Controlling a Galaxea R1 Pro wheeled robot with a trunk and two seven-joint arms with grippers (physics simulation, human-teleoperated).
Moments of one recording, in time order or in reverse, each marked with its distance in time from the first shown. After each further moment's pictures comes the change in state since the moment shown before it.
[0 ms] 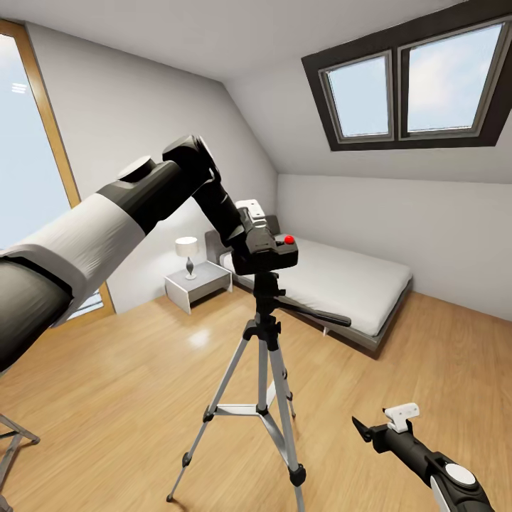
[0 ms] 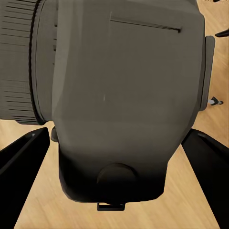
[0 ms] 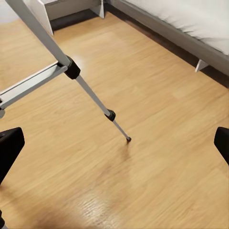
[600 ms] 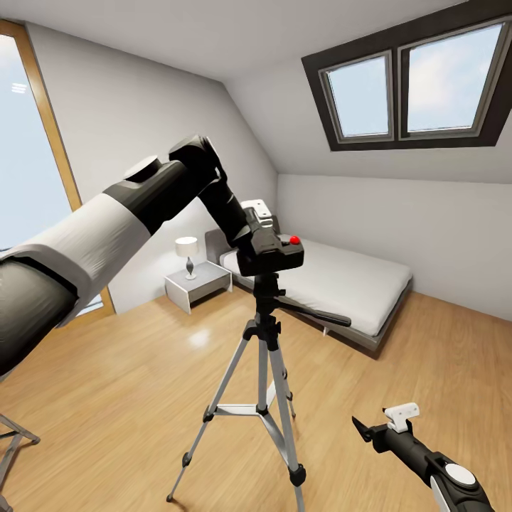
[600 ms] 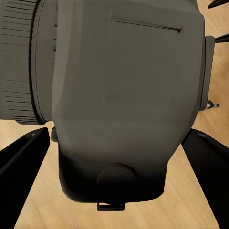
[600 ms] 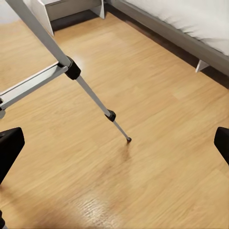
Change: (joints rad) left arm -0.001 -0.023 0.002 0.000 0.000 0.028 0.000; right arm 0.000 0.000 0.000 0.000 -0.001 -0.002 0.002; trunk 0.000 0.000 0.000
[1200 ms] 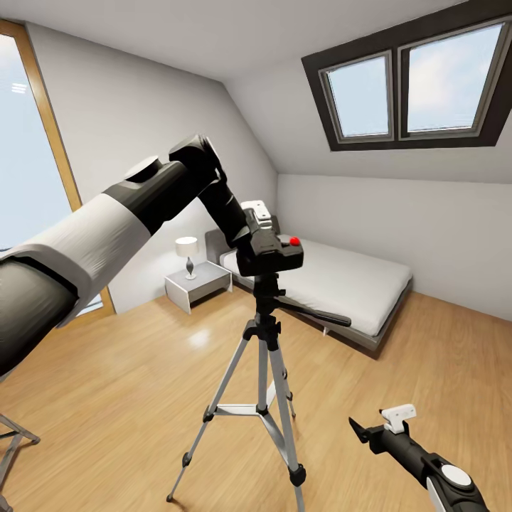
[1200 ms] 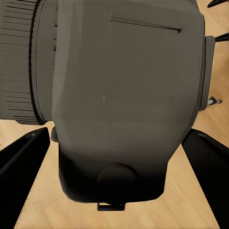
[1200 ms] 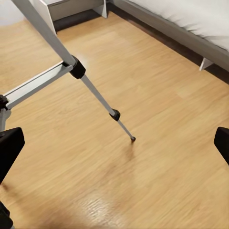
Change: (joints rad) left arm 0.000 0.000 -0.003 0.004 -0.001 -0.033 0.000; right arm 0.000 0.016 0.001 0.007 0.000 -0.001 -0.001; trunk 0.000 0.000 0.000
